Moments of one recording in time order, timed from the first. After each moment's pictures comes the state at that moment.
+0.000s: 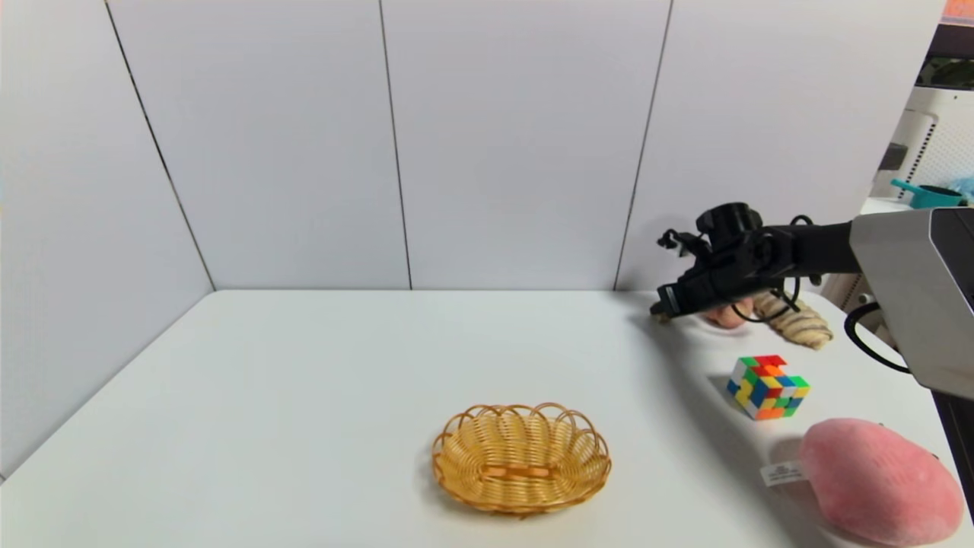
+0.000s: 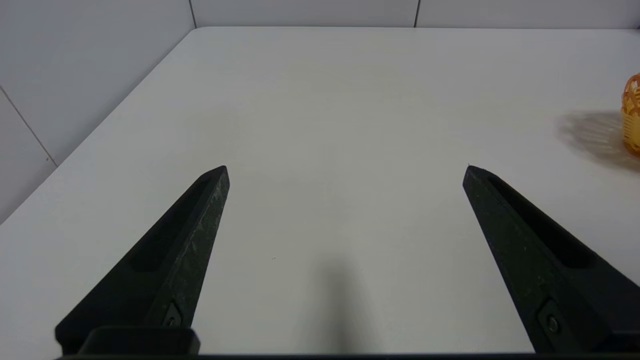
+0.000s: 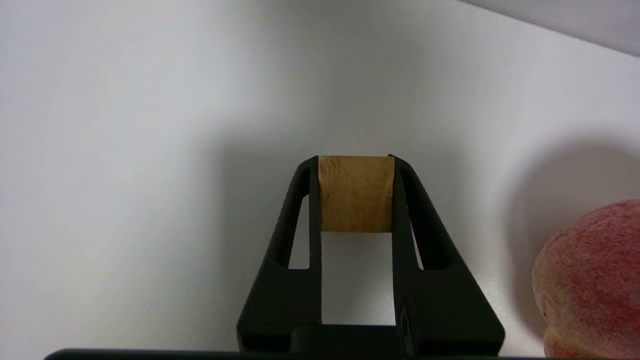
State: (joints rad) left arm -0.01 0.00 -0.02 0.04 0.02 -0.03; right arm 0.02 2.45 -1.91 0.36 0.22 -0.23
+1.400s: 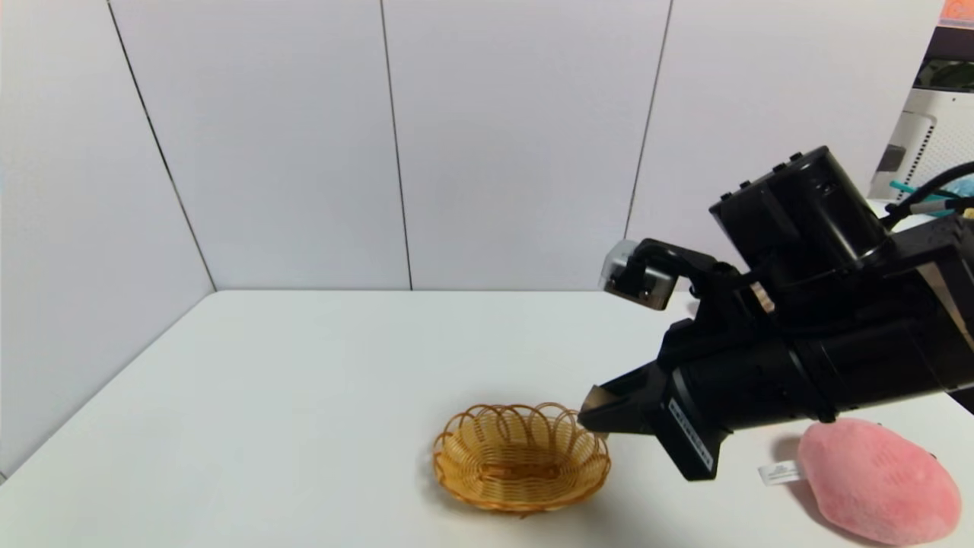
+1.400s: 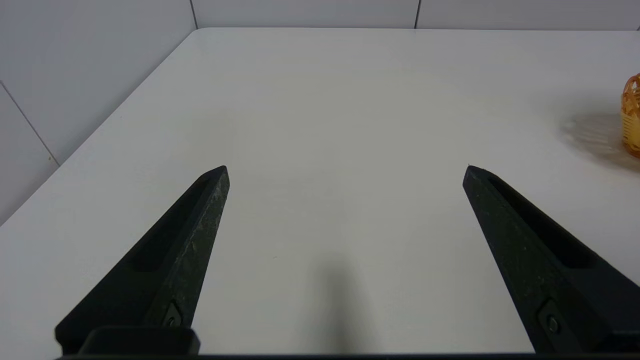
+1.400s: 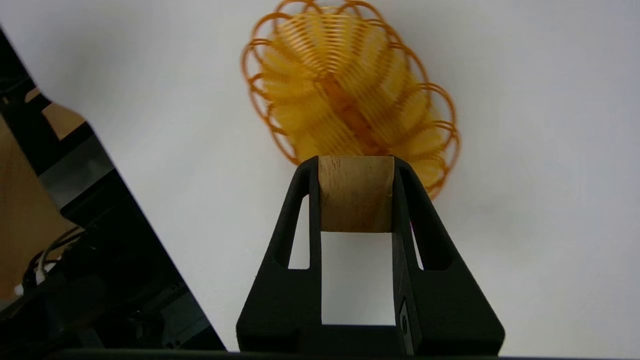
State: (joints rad) left arm -0.01 0.00 -0.02 0.04 0.02 -0.03; right arm 0.70 1.57 -1.16 0.37 0.25 -0.14
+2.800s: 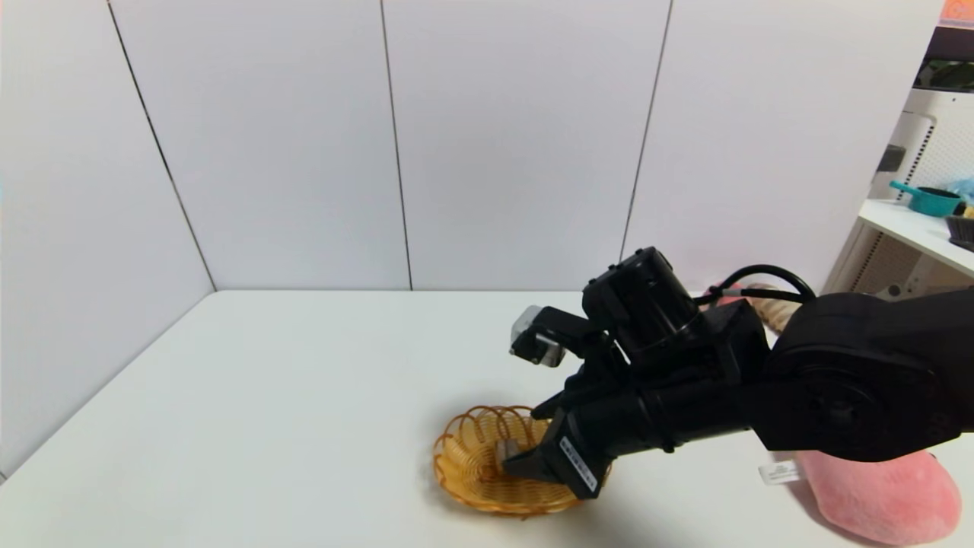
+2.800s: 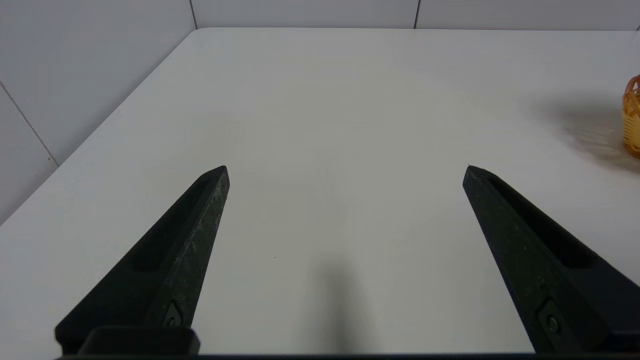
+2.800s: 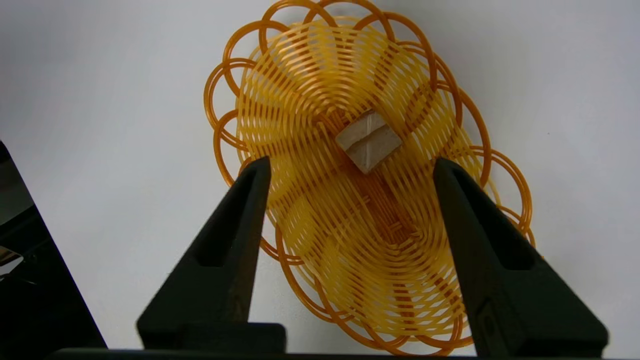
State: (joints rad) left arm -0.01 0.00 -0.02 0.04 0.02 -0.03; right arm 0.75 1.81 -1.09 0.10 0.25 -0.17
